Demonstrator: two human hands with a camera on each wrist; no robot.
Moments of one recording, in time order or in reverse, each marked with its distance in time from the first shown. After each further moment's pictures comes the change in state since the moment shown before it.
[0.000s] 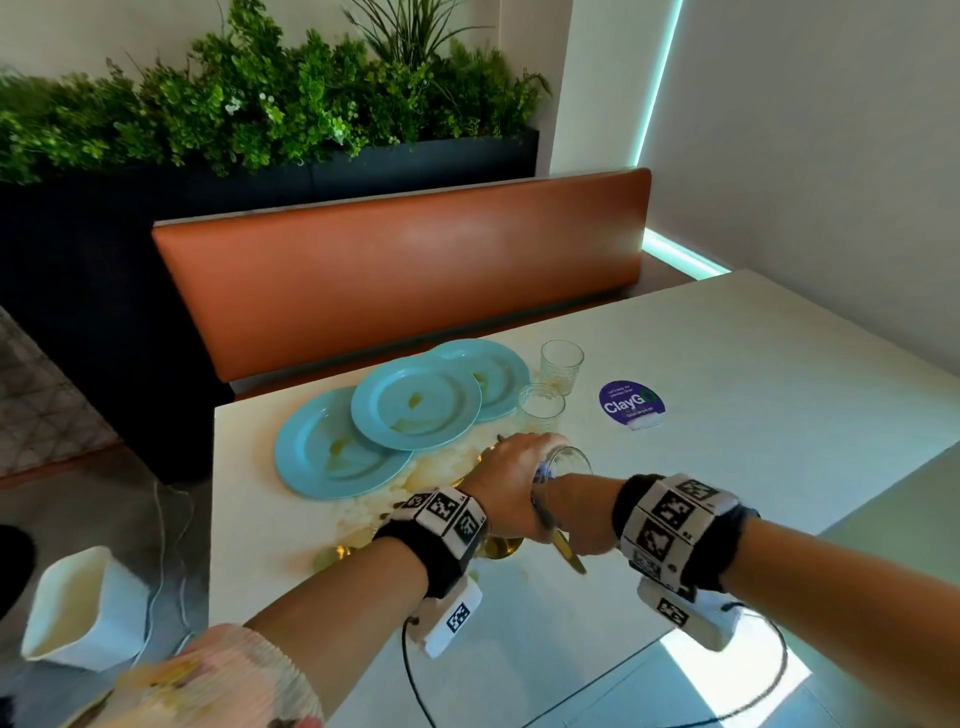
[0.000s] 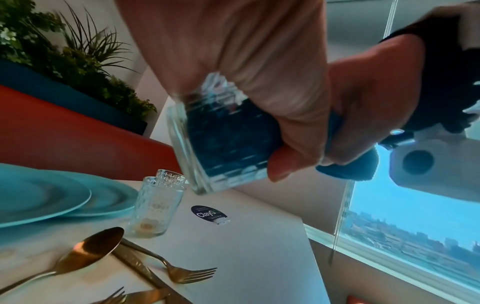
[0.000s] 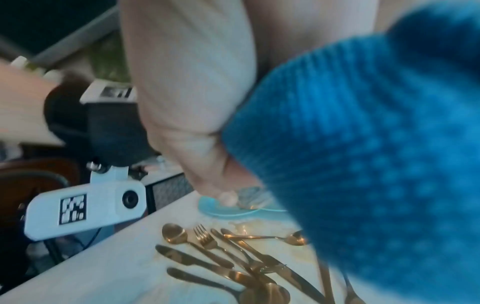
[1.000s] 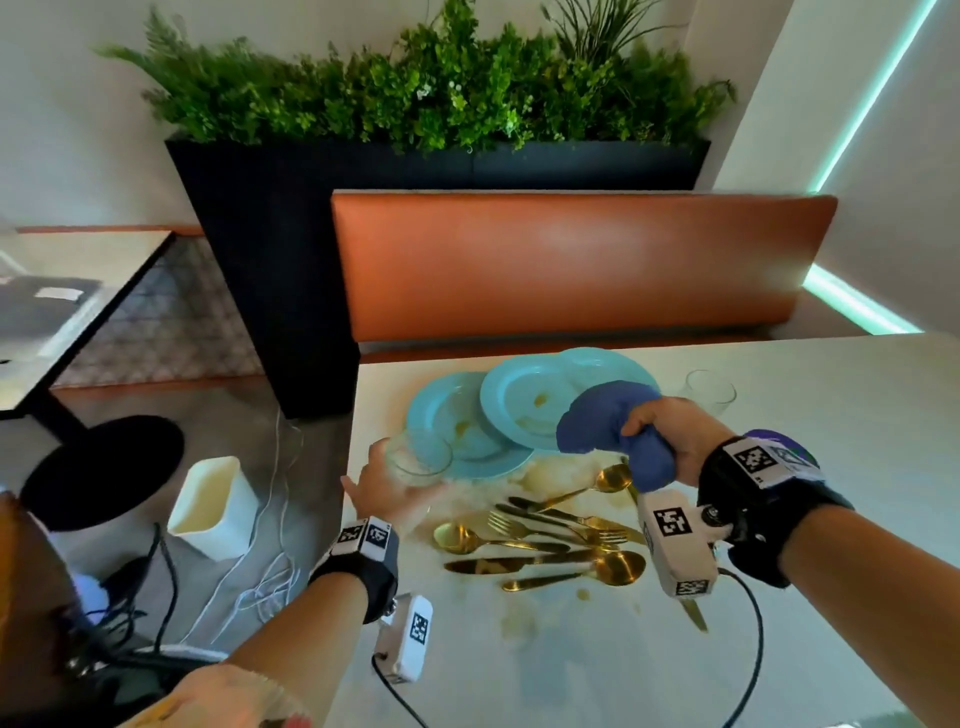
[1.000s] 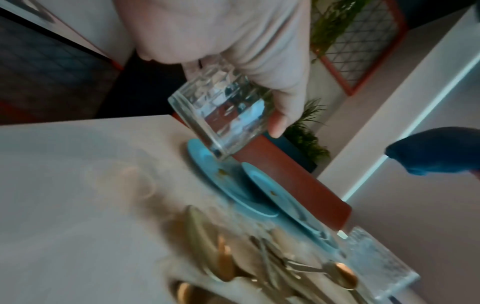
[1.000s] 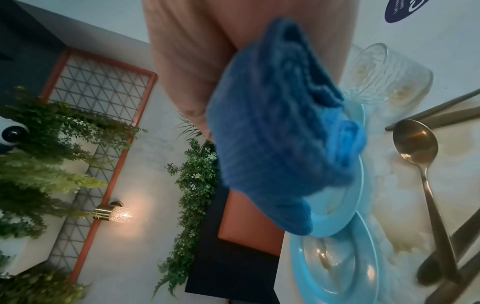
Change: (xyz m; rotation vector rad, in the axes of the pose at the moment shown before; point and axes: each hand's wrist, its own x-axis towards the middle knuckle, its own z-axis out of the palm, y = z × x) left_hand -0.150 -0.168 -0.043 -0.393 0.693 -0.957; right_hand 0.061 -0.038 -0.078 1.475 0.365 0.265
